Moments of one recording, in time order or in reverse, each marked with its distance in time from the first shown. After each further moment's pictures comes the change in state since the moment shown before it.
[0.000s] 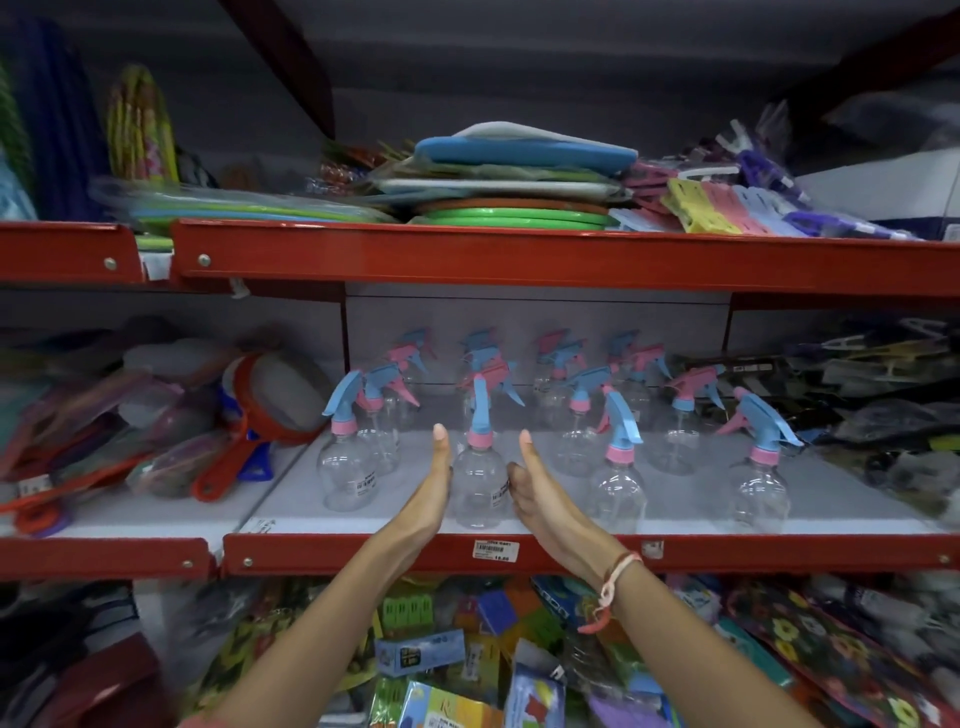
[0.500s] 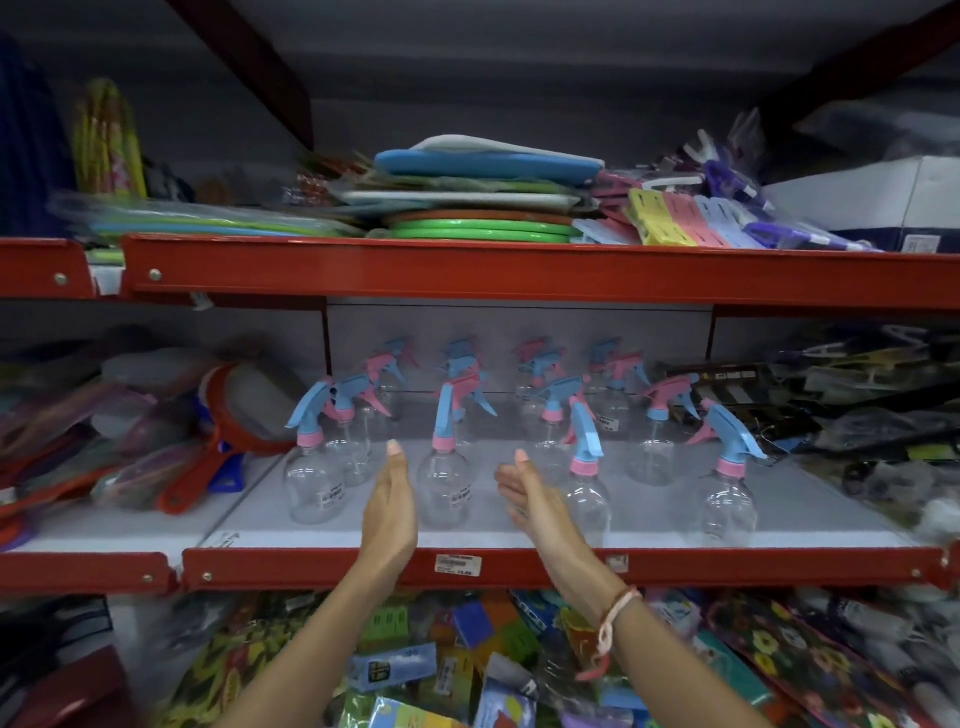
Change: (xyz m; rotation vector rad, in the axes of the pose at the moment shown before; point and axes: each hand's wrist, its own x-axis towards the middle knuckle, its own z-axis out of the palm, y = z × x) left_hand 0.006 -0.012 0.021 -0.036 0.465 0.033; right_hand -0.007 0.014 -0.039 -0.013 0.199 -0.091
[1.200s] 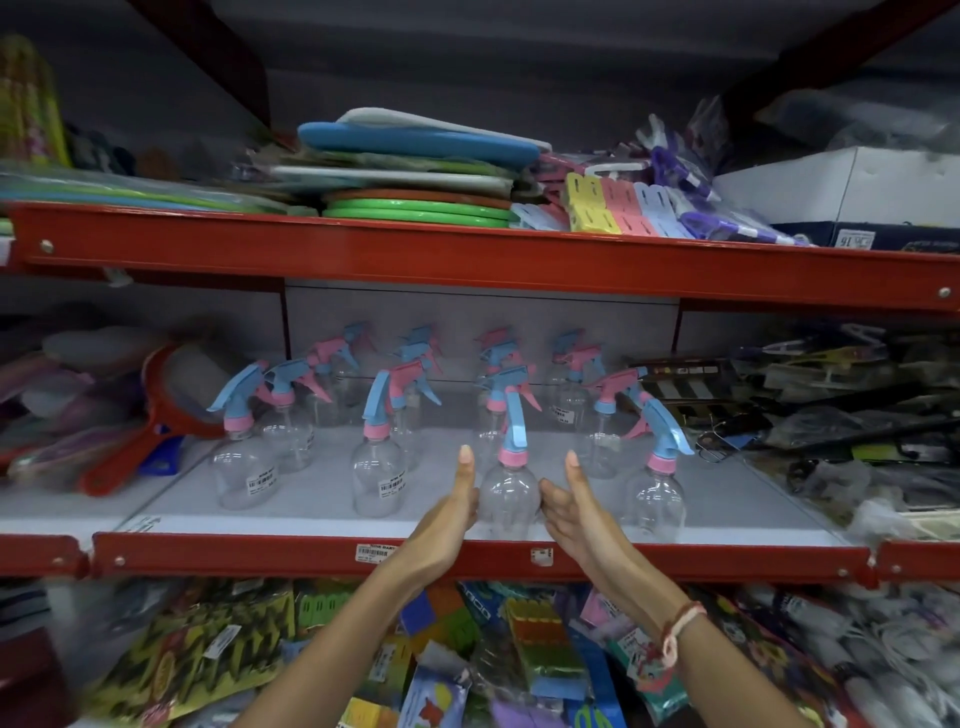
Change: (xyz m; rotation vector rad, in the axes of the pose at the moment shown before) left_hand -0.053 0.027 0.100 0.152 -0.566 -0.029; right_hand -0.017 0.005 -0.124 0.010 -0.109 0.142
